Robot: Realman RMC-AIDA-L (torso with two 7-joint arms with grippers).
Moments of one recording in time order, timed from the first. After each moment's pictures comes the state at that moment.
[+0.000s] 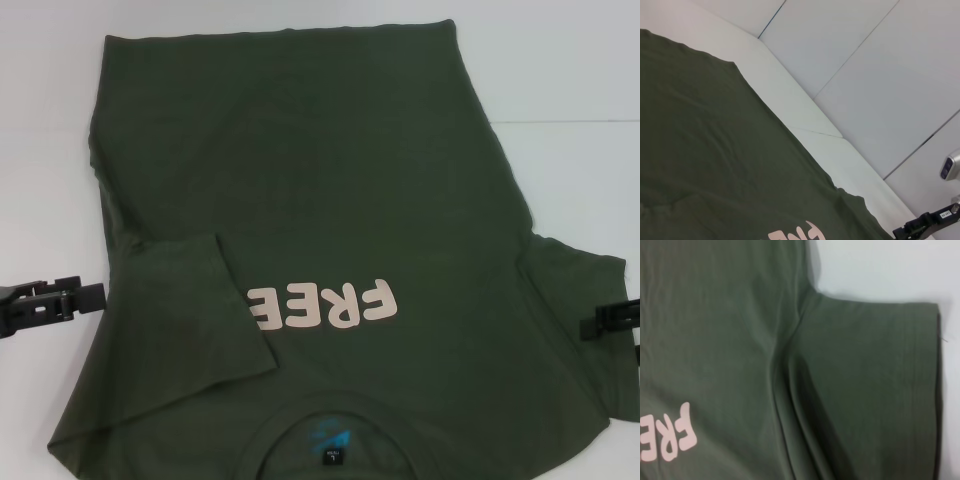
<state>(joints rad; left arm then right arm) -0.38 -1.95 0.43 0.78 2.08 1.83 -1.90 0.66 1.90 -0.50 -0.63 -2.69 -1.50 2.64</state>
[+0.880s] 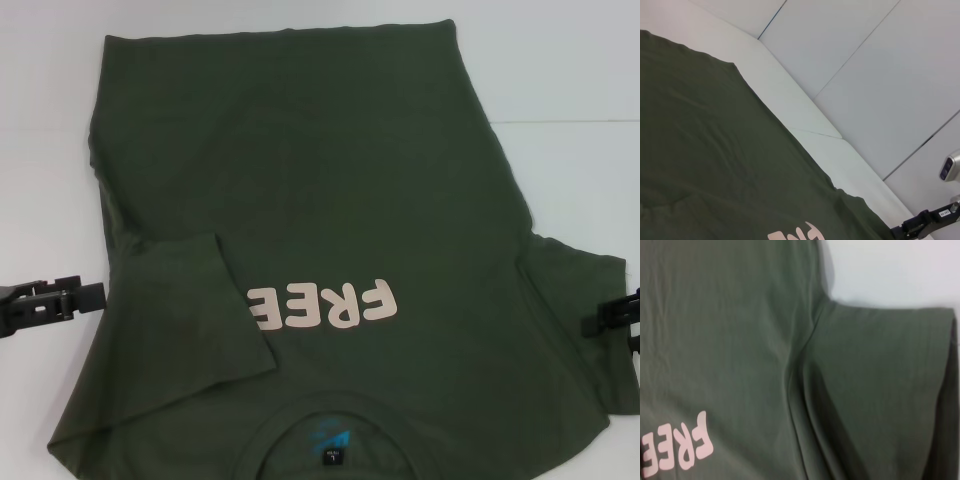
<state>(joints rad) -0.38 -1.95 0.43 0.78 2.08 1.83 -1.90 0.65 1.90 -0.49 -0.62 -2.65 -1.49 2.63</state>
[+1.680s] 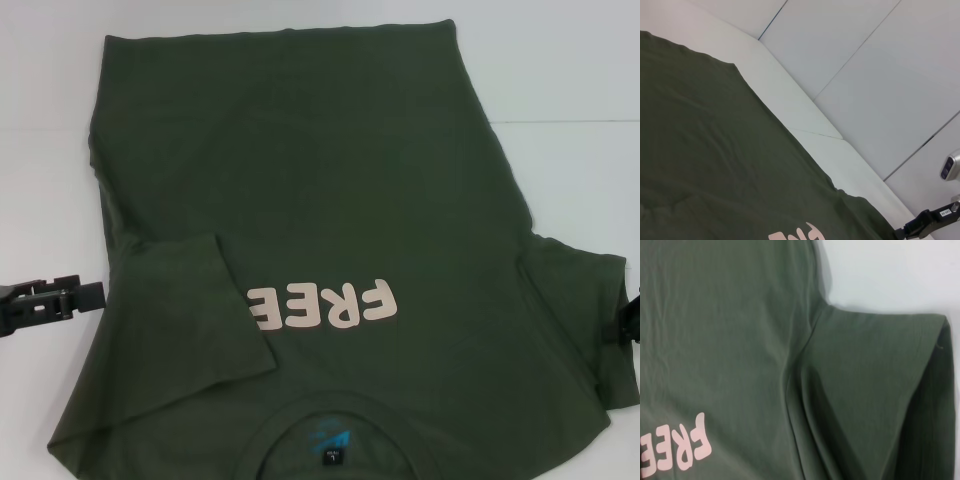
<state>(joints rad) -0.38 -1.95 0.42 0.78 2.08 1.83 -1.90 0.66 1.89 -0.49 -0.61 -2.65 -1.49 2.63</state>
